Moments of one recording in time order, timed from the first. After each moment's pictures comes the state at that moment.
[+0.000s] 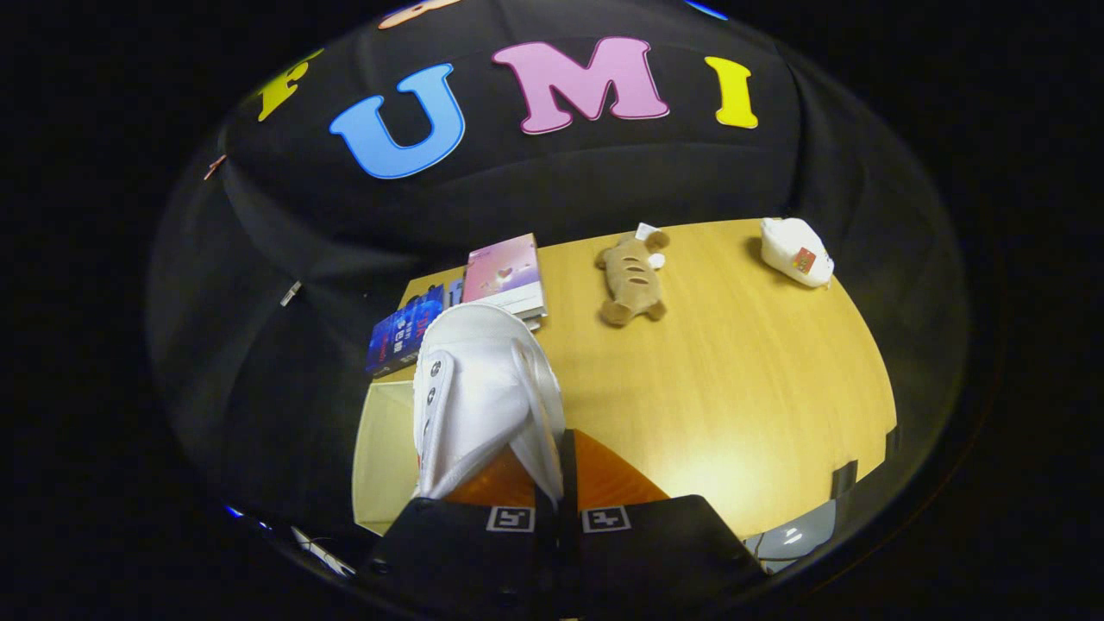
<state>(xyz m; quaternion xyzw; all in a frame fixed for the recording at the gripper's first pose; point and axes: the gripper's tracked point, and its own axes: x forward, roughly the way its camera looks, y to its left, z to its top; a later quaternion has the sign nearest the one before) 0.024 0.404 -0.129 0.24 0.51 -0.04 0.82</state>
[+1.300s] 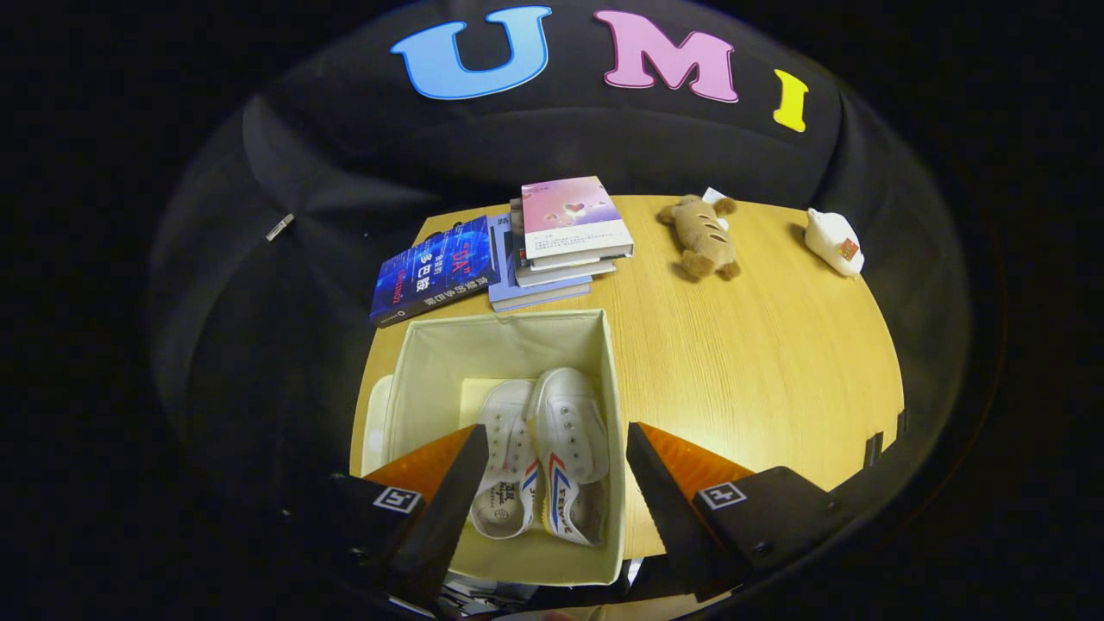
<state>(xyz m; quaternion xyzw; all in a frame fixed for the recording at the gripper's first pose) 0.024 0.547 -0.168 0.18 0.54 -0.03 0.82</state>
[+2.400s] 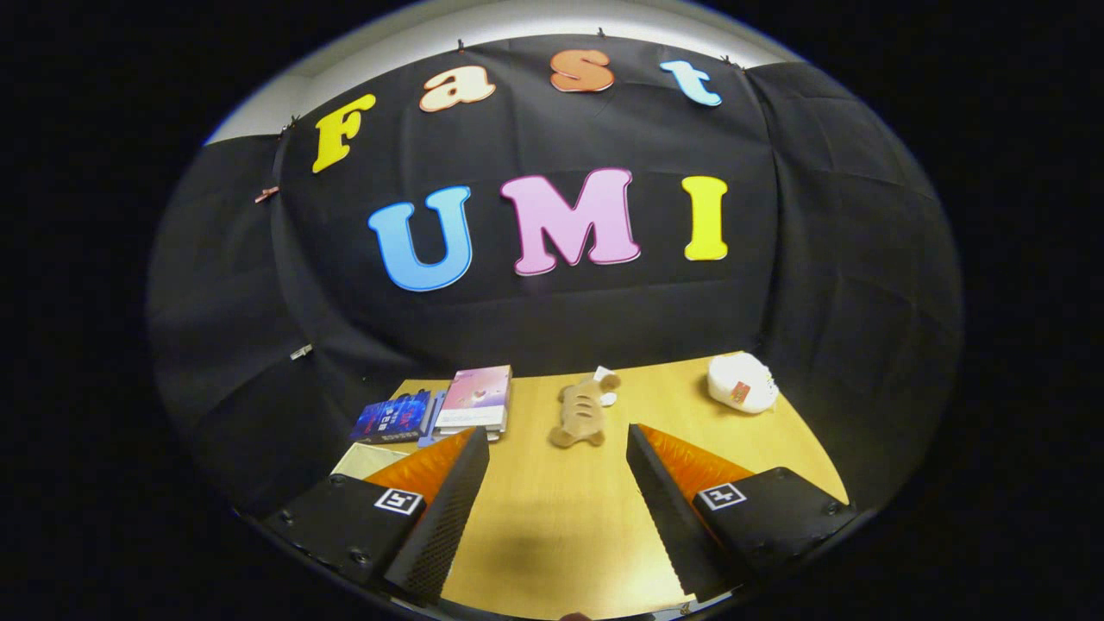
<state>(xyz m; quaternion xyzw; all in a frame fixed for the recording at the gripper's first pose) -0.004 0.212 -0.043 0.17 0.26 -0.07 0.95</state>
